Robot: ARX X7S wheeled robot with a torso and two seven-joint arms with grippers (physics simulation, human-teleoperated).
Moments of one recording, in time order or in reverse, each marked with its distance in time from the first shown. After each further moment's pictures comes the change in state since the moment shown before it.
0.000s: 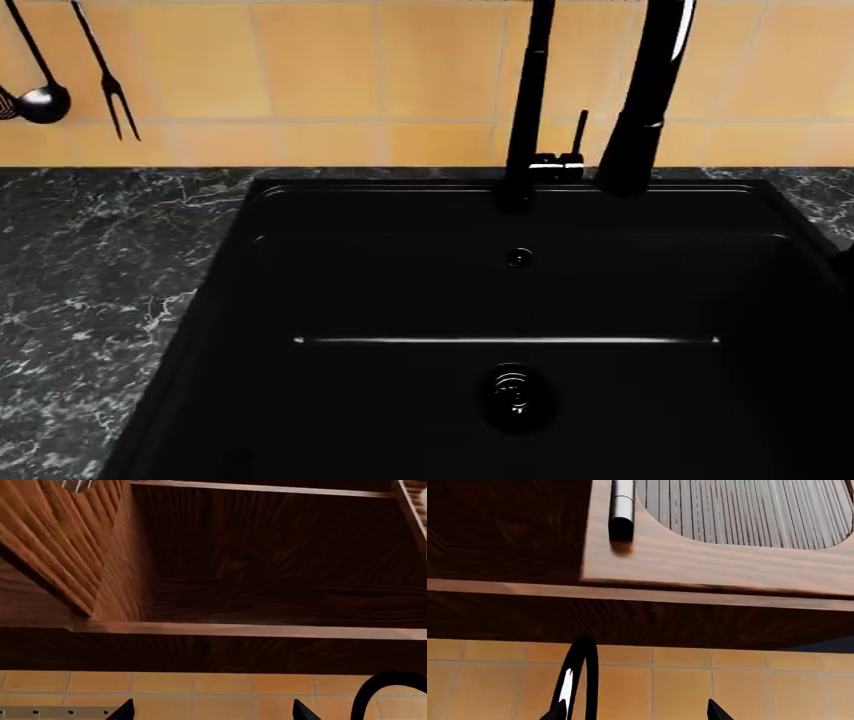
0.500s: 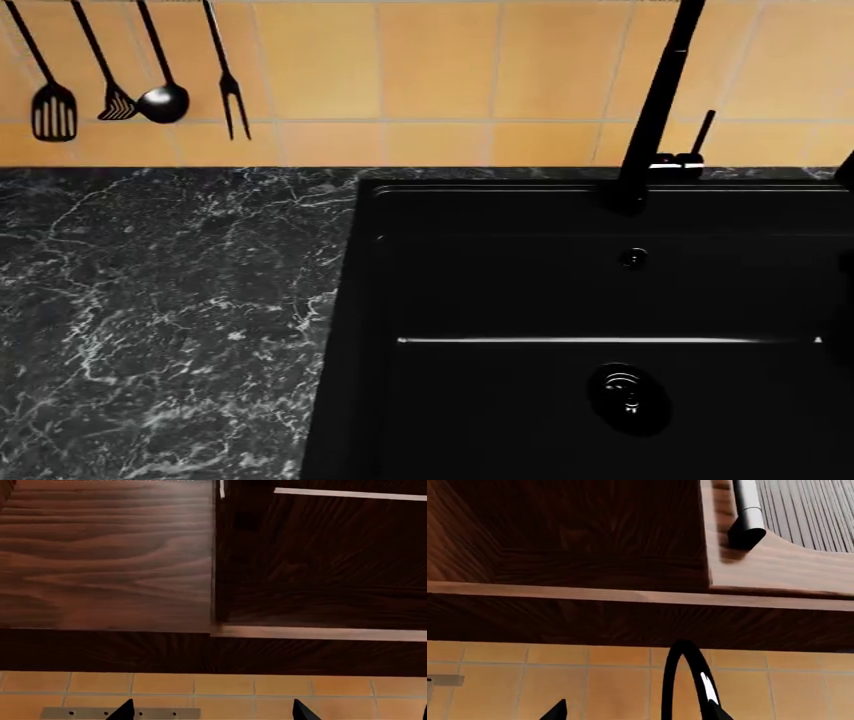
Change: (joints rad) left arm -0.010 -0.001 0.005 -0.004 -0.005 -0.002 -0.010; right arm 0.001 0.004 0.002 0.000 0.001 -0.008 0.000
